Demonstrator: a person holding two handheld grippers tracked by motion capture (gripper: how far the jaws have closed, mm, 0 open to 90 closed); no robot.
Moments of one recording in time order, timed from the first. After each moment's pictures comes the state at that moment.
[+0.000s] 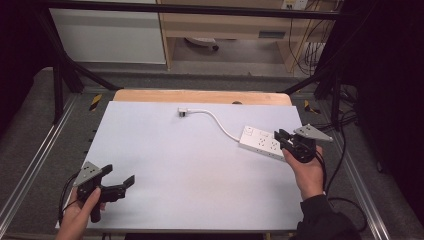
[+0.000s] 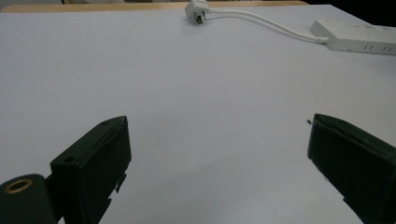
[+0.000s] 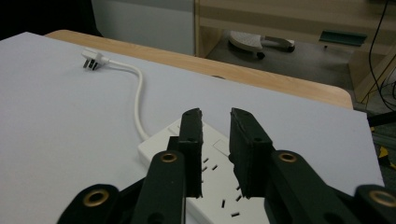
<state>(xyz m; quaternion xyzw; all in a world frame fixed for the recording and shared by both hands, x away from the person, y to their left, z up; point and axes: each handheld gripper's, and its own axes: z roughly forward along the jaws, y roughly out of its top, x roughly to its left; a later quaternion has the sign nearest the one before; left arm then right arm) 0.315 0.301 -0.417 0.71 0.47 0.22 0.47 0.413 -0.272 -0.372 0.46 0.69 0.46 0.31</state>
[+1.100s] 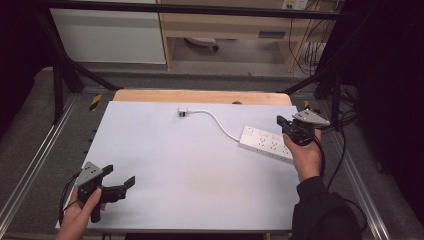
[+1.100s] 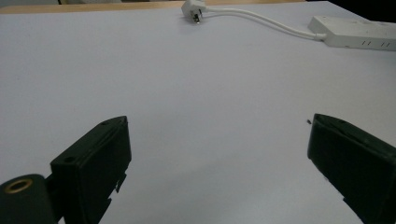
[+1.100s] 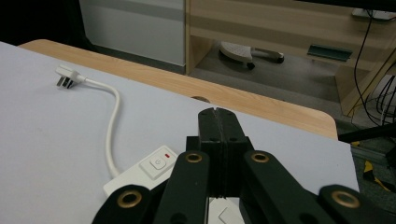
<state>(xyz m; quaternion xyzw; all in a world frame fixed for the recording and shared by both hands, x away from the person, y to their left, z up) 0.315 0.300 -0.418 0.72 0.46 0.22 0.47 0.455 -0.274 -0.359 0.45 0.69 0.46 0.33</state>
